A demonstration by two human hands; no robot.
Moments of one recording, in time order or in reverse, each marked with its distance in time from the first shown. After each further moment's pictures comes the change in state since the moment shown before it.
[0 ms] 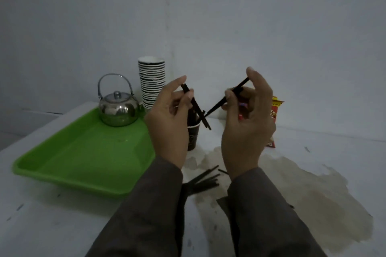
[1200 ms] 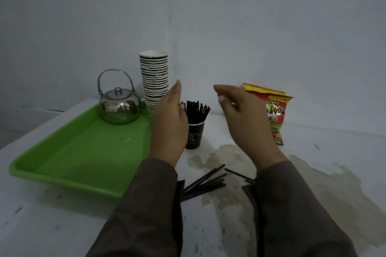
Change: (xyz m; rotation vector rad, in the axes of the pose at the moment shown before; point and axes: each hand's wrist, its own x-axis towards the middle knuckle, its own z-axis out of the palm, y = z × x) left_hand 0.023 -0.050 -0.014 0.651 -0.258 0.120; right_hand 0.019 0.033 0.006 -0.250 -0.624 0.208
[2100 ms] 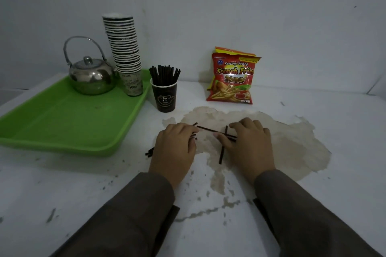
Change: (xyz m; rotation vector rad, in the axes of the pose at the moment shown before) left_hand -0.132 0.006 0.027 0.264 -0.446 0.126; right_hand -0.127 0.083 -0.038 -0.774 -0.208 0.240
